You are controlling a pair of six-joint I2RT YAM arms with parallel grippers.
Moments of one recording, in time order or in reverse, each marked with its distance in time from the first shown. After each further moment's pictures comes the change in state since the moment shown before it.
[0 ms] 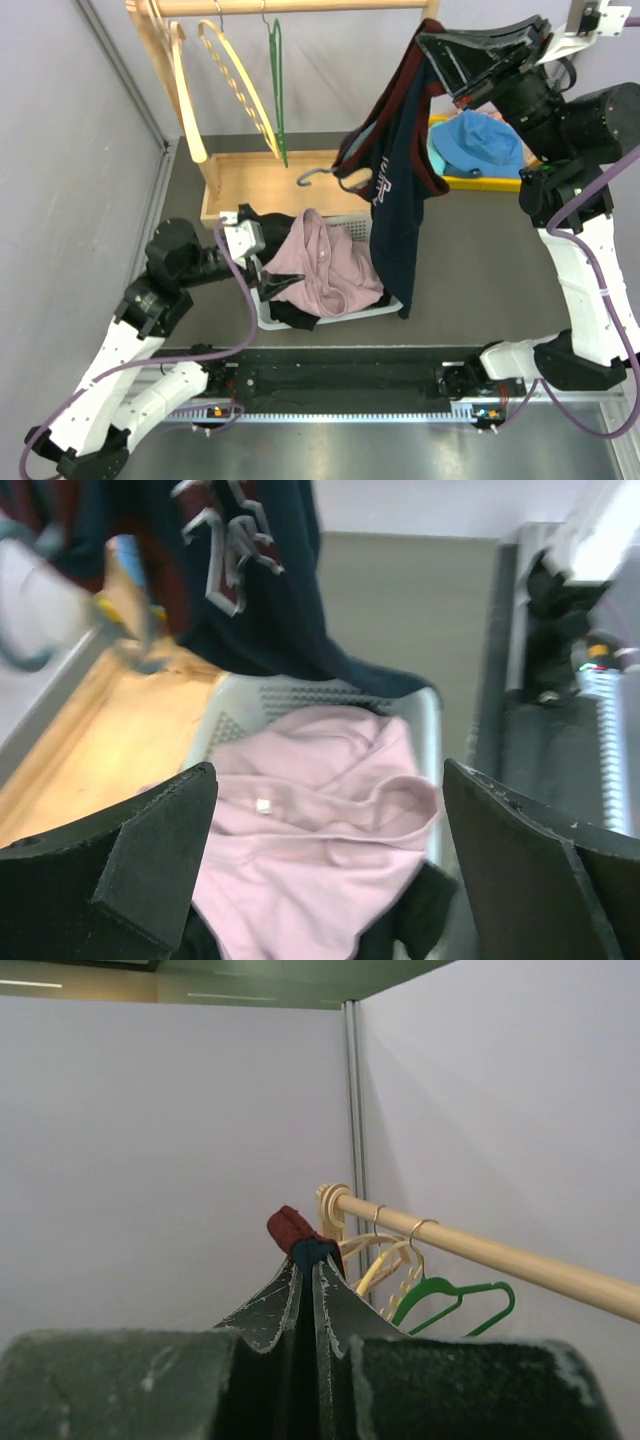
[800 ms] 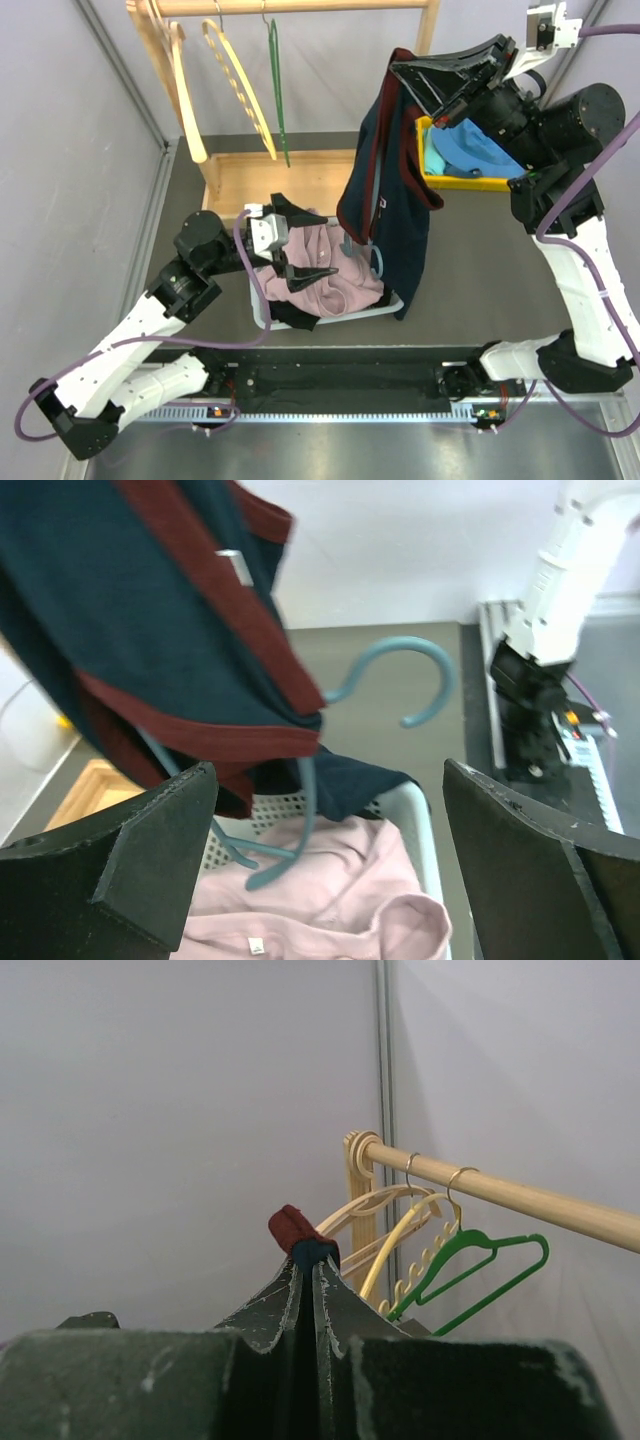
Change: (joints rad) left arm -0.198 0.113 -0.080 0.418 -0.071 -0.080; right arm 0.093 -0.019 -0.051 -0.109 -0.003 -0.070
